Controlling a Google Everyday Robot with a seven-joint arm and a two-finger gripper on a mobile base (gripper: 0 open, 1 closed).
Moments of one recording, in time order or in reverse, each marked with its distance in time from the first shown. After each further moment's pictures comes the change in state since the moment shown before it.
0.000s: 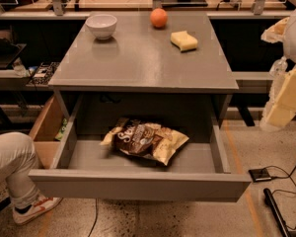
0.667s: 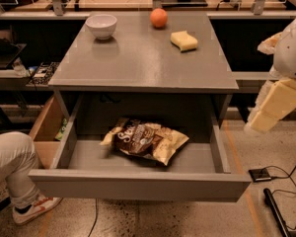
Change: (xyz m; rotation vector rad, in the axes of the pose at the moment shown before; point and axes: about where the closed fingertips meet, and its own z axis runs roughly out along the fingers) arm -0.001 0.001 0.028 0.009 -0.056 0.096
